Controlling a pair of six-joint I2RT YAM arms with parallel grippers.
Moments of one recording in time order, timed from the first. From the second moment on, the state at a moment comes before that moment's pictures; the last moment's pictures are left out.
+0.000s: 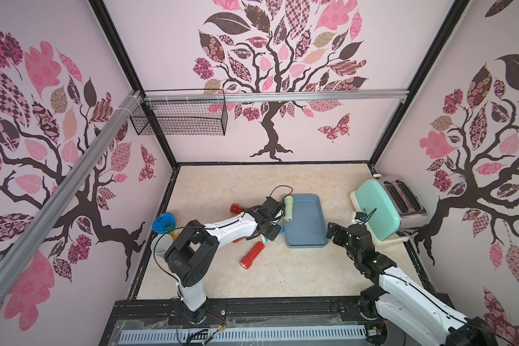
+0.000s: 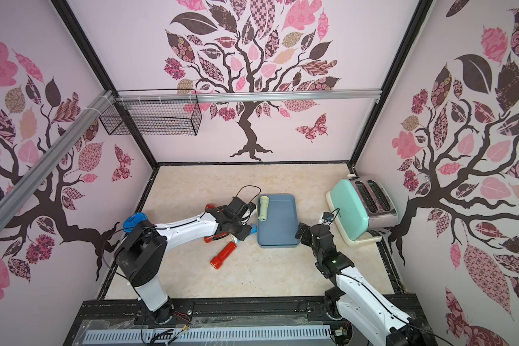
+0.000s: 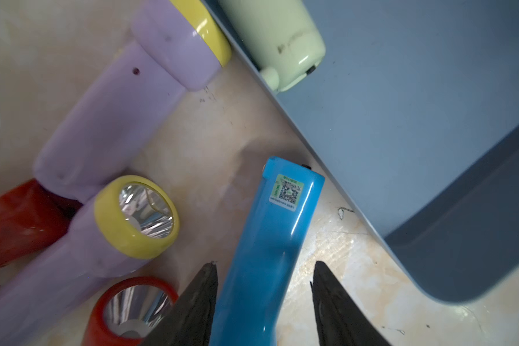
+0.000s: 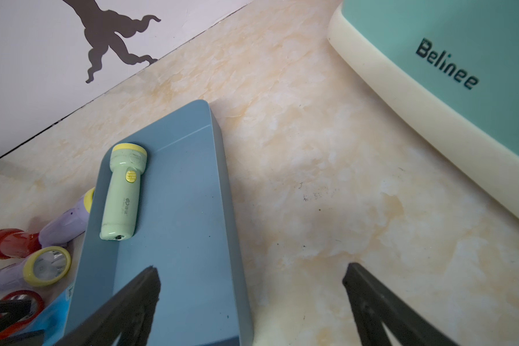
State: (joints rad) left arm -0.75 1.80 1.15 -0.50 -0.02 -0.05; right arm 0.37 0.80 0.29 -0.06 0.28 0.64
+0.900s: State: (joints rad) left arm -0.75 1.67 1.25 -0.70 -0.15 -0.37; right arm 0.37 0.68 0.29 -0.08 0.33 0.64
